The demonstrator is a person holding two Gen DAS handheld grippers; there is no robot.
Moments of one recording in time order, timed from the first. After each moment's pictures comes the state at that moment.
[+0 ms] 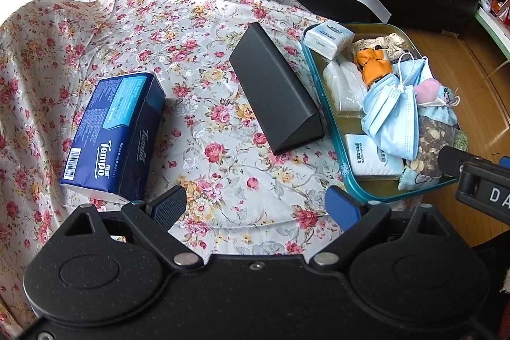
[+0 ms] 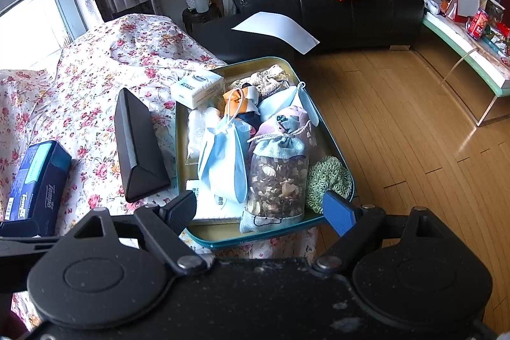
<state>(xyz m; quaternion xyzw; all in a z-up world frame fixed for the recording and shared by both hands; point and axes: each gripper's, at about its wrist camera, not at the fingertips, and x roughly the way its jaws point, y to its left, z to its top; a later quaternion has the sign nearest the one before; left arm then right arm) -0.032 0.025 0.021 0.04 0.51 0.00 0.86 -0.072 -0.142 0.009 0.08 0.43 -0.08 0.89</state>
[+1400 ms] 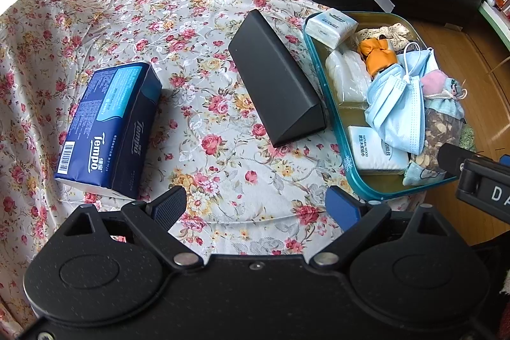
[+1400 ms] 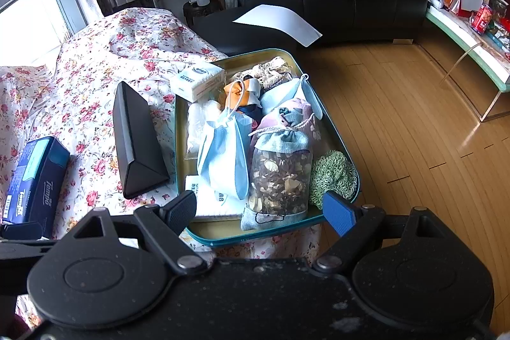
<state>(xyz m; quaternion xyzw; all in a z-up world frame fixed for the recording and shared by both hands) -0.026 0.024 0.012 0.04 0.53 0.00 0.85 -0.066 -0.143 0.002 0.08 0.44 -0.08 0.89</state>
